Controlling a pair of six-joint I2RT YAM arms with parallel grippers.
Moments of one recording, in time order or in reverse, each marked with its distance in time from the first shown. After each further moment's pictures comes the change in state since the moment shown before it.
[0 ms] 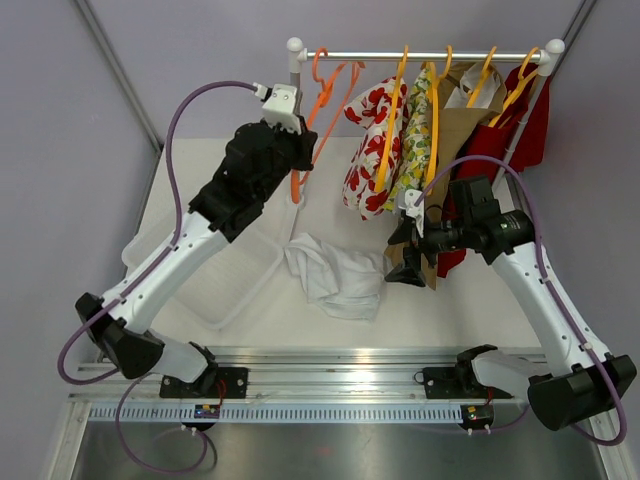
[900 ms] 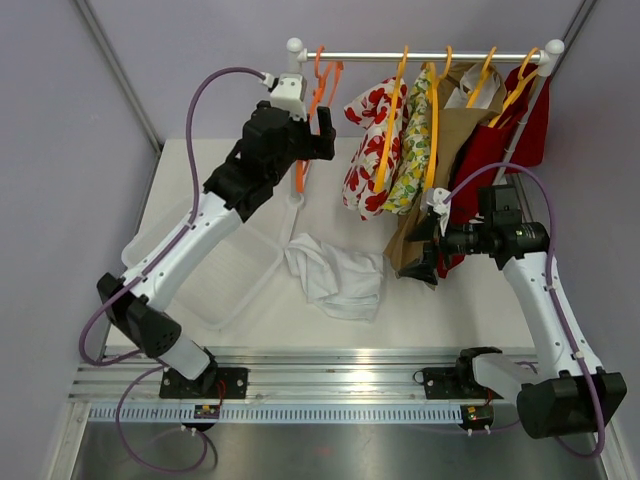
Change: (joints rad) left arm 0.044 0.212 0.206 -0.088 -0.061 -0.062; right arm -0.213 -0.053 -0.127 0.053 -0.128 -0.025
